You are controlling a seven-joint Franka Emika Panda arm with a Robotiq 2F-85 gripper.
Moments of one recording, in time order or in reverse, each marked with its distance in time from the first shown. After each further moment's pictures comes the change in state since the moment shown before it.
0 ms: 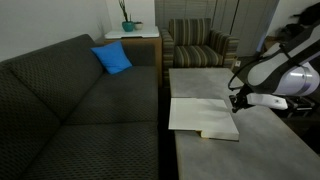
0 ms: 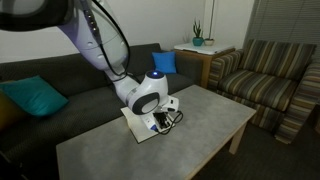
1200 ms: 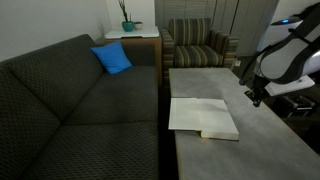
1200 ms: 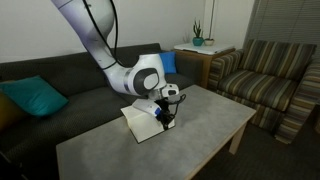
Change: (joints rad) arm 0.237 -0.244 -0.307 -0.275 -0.097 -0.153 0.045
